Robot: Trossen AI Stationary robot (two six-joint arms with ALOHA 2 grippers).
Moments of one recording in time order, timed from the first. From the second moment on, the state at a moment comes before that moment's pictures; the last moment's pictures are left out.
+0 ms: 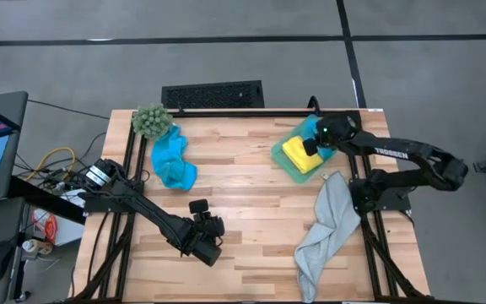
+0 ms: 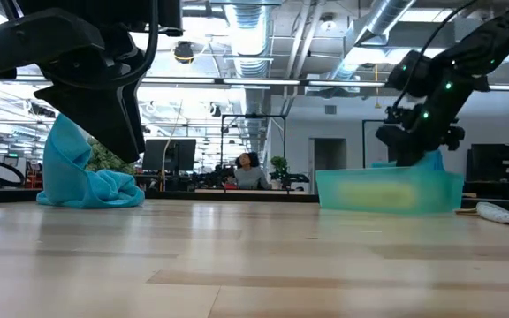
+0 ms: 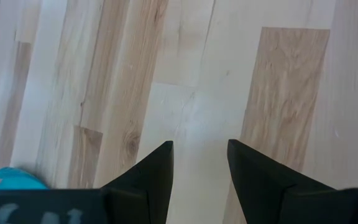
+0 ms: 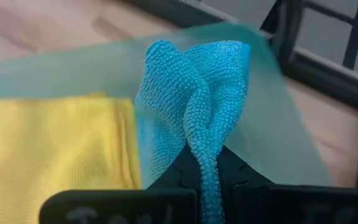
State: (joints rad) left arm -0.56 1.84 1.25 -0.86 -0.53 -0.69; right arm -0.71 1.15 0.48 -0.24 0.27 0.21
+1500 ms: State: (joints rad) left arm -0.56 1.84 1.25 -0.86 -0.51 -0.67; right arm -0.74 1.31 0.48 -0.17 0.14 0.25
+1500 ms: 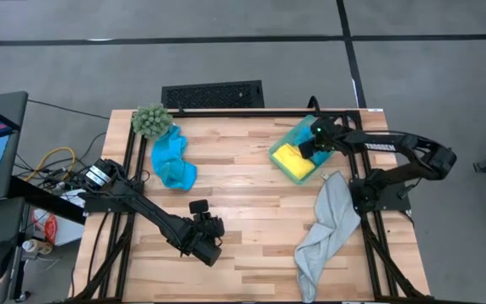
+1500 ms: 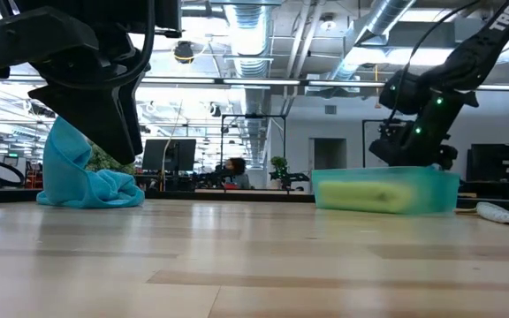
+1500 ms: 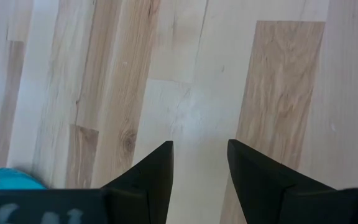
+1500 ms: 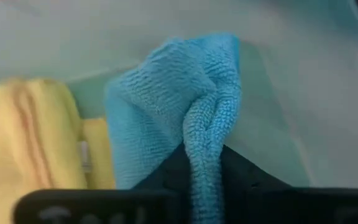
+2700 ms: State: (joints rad) left arm -0.56 1.68 1.25 -0.93 -0.70 -0.67; right arm -0.70 1.25 0.54 -0.47 0.27 0.23
